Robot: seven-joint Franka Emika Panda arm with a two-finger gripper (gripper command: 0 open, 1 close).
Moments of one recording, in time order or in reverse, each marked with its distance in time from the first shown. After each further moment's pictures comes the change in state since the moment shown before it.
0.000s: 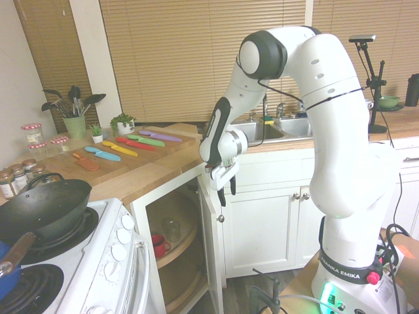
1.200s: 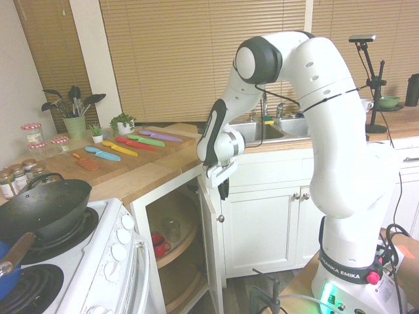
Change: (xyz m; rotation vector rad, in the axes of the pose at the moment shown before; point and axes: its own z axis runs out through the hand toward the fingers) arm 0.016 -0.004 -0.006 0.039 0.028 0.071
